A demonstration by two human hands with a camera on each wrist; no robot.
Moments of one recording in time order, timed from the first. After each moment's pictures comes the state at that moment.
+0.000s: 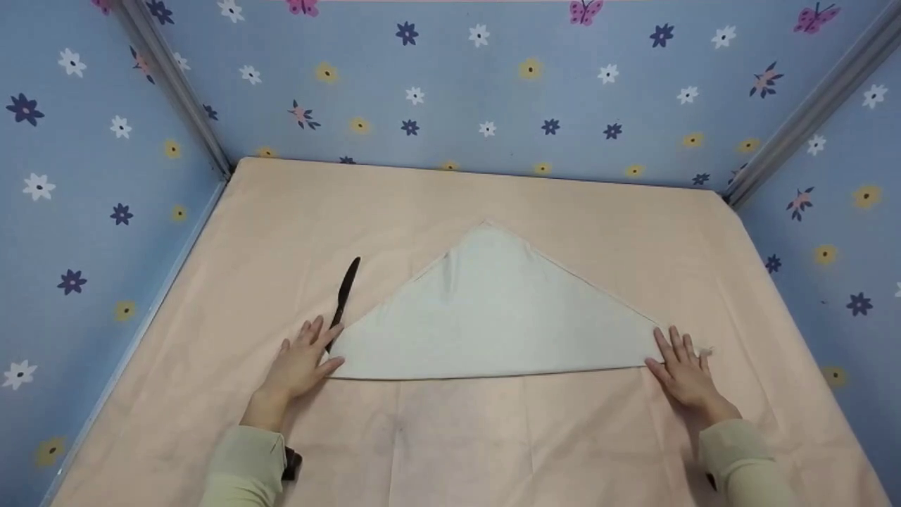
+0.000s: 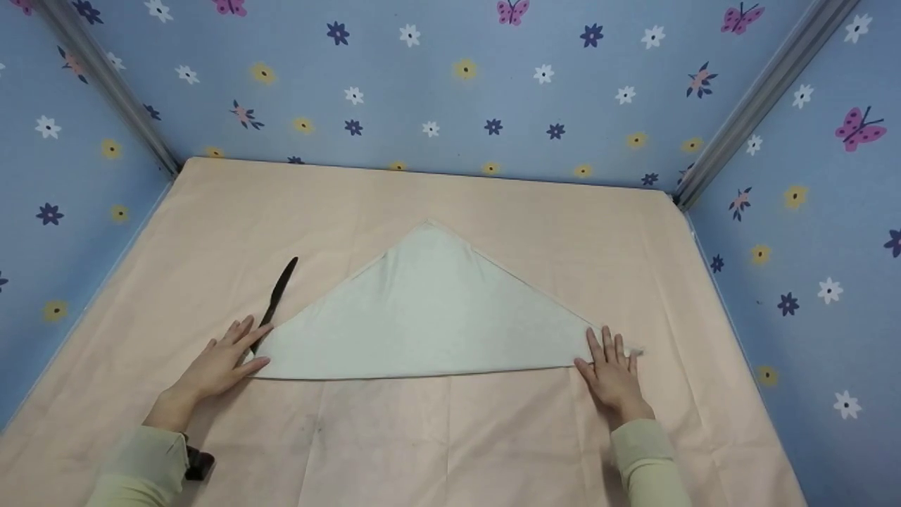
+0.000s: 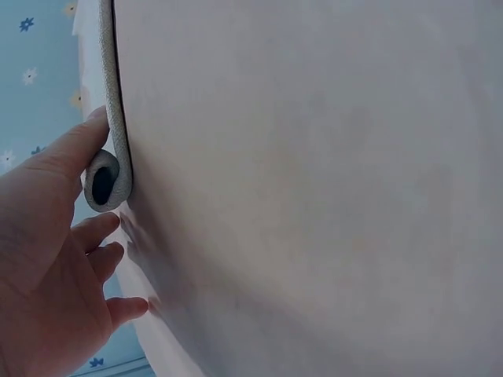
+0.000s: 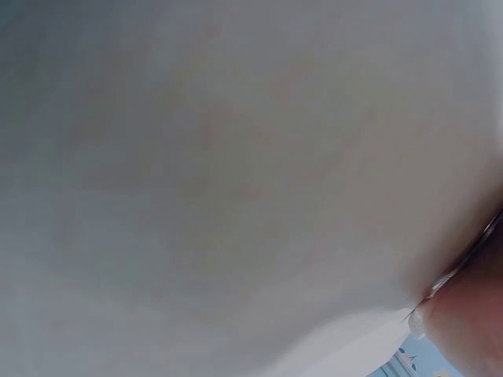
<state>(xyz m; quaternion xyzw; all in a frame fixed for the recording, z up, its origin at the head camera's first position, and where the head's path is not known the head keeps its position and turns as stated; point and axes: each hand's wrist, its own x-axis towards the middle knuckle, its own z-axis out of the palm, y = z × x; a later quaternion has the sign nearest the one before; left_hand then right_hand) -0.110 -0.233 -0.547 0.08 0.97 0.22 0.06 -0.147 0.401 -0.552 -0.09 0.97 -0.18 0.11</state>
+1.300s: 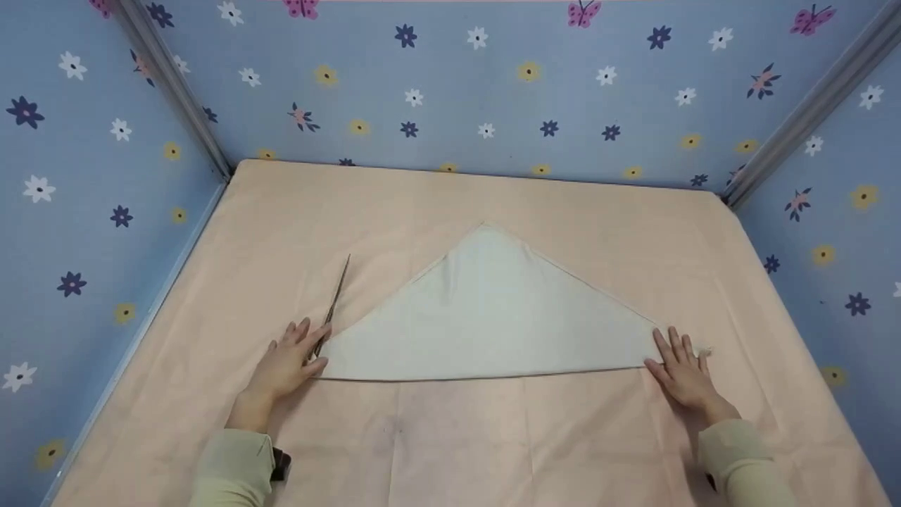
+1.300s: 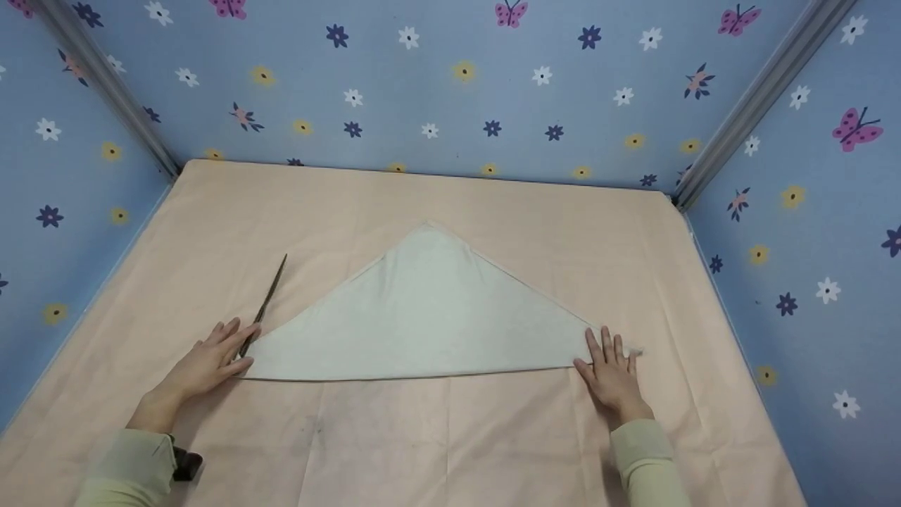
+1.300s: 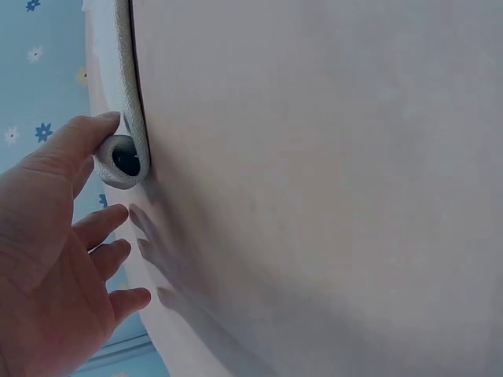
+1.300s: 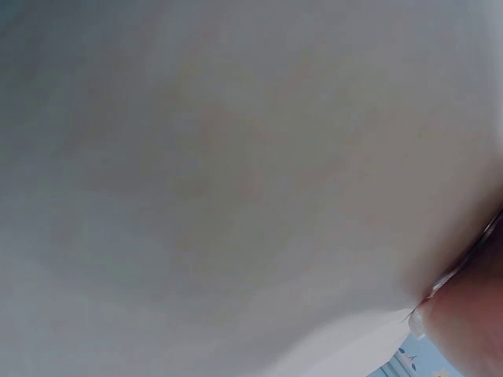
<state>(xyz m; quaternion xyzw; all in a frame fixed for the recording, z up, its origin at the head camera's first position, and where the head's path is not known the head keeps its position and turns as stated) -0.109 -0.250 -0.542 0.07 0.97 0.22 0.07 -0.148 0.402 -0.554 -0.09 0.97 -0.19 0.11</state>
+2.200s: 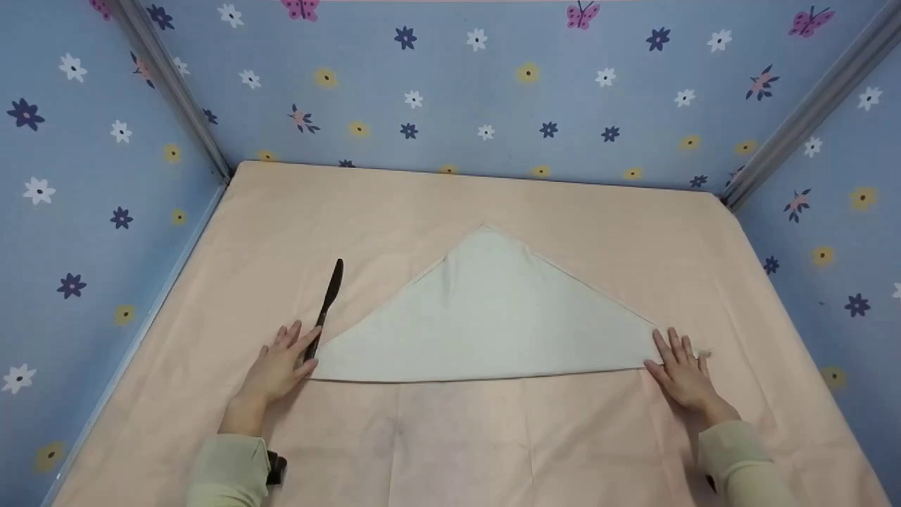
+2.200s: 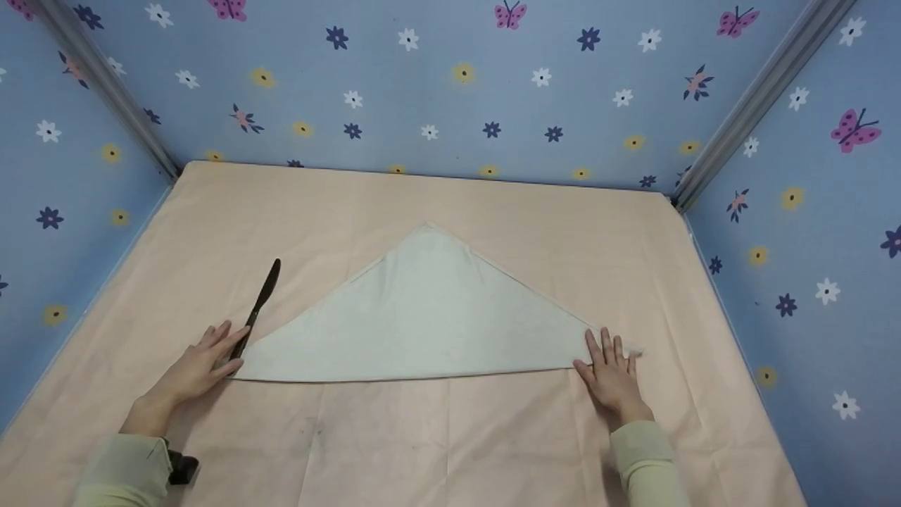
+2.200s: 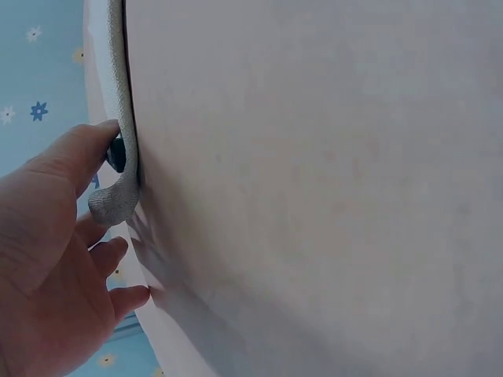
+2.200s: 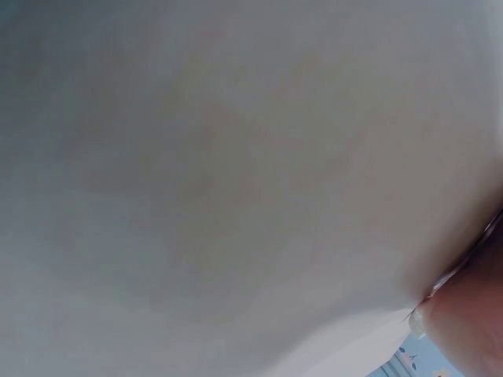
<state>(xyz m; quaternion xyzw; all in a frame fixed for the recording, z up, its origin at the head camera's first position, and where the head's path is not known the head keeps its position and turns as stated) -0.105 -0.259 -0.542 0.06 0.97 0.22 0.08 -0.148 0.402 -0.553 -0.09 0.97 -0.19 0.11</state>
